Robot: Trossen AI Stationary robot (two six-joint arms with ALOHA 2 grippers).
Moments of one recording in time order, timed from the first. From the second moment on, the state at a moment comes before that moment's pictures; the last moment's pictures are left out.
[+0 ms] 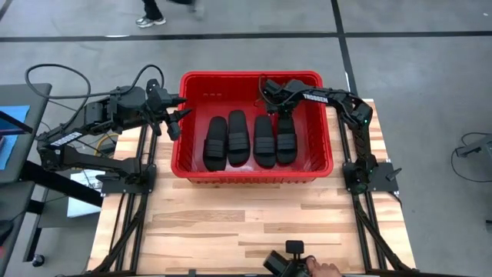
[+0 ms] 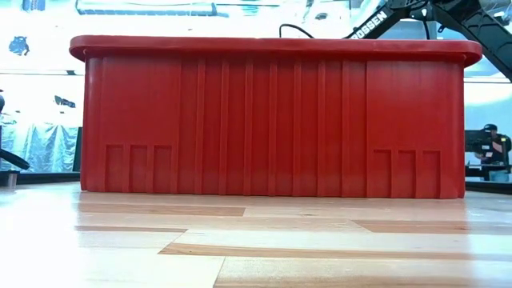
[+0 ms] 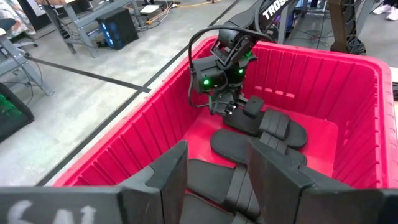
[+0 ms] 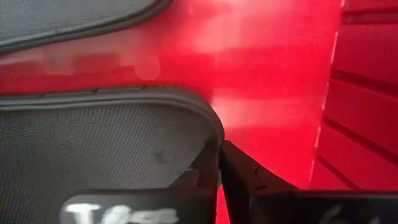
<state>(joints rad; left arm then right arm) 0.24 0.96 1.38 -0.80 -0.31 0.01 -0.66 2.07 1.57 -0.97 0.21 -0.63</state>
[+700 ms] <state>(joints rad) 0.24 0.96 1.38 -0.80 -0.31 0.01 -0.66 2.07 1.64 -1.03 0.15 -0.58</state>
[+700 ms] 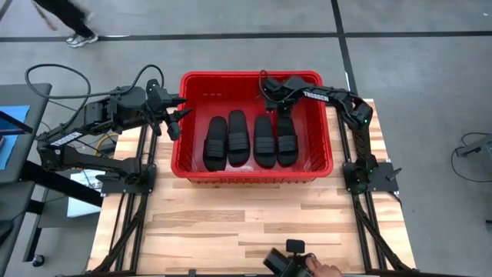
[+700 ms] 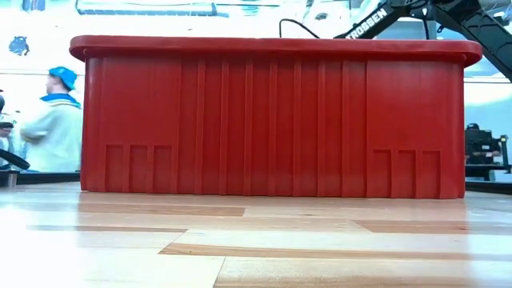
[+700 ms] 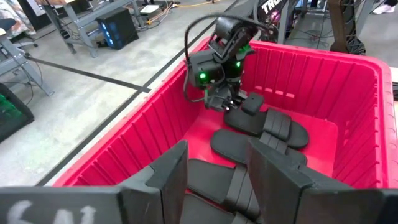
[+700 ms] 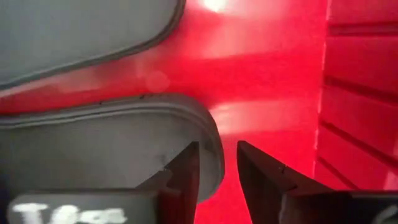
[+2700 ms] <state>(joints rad) 0.38 0.00 0.80 -0.50 0.28 -0.26 0.51 0.96 1.05 0.00 0.42 0.08</state>
